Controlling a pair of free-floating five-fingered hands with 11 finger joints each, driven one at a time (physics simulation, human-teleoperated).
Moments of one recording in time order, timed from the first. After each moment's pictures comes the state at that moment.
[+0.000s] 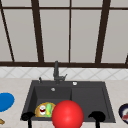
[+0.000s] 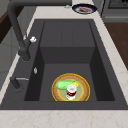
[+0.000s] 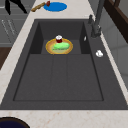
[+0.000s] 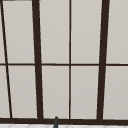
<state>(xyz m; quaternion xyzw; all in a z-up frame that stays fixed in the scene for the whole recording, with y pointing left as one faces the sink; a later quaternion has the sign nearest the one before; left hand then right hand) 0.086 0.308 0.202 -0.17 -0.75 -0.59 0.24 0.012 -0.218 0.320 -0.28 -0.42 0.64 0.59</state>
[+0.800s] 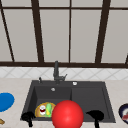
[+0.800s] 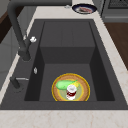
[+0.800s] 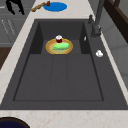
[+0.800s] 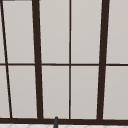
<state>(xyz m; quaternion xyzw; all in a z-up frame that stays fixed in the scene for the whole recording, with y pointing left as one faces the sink) 0.087 0.307 0.201 -0.16 -0.76 -0.59 0.24 0.021 -0.213 0.320 -0.26 -0.43 0.65 0.57</state>
